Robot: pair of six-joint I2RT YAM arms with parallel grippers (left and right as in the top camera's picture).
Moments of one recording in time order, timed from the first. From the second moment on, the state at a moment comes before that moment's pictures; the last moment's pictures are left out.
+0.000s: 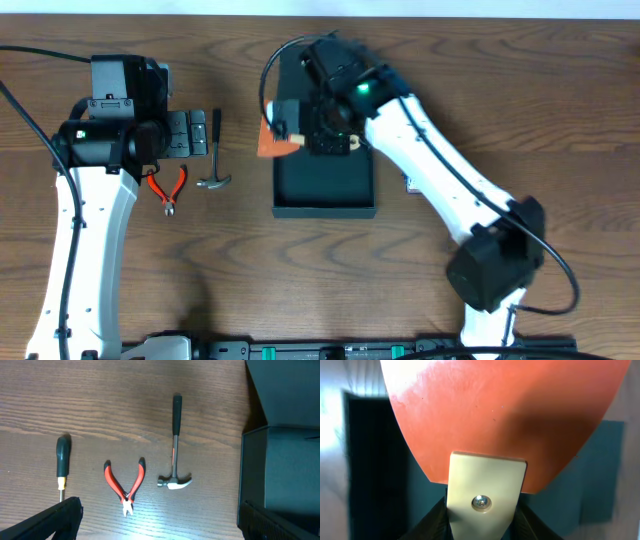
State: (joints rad) left arm 0.01 1.42 1.39 -1.00 0.00 -0.03; right arm 0.60 2.01 1.88 -1.06 -0.16 -0.99
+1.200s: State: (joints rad) left arm 0.01 1.42 1.39 -1.02 0.00 -0.03; right arm 0.53 2.24 1.87 -1.05 -0.14 -1.15
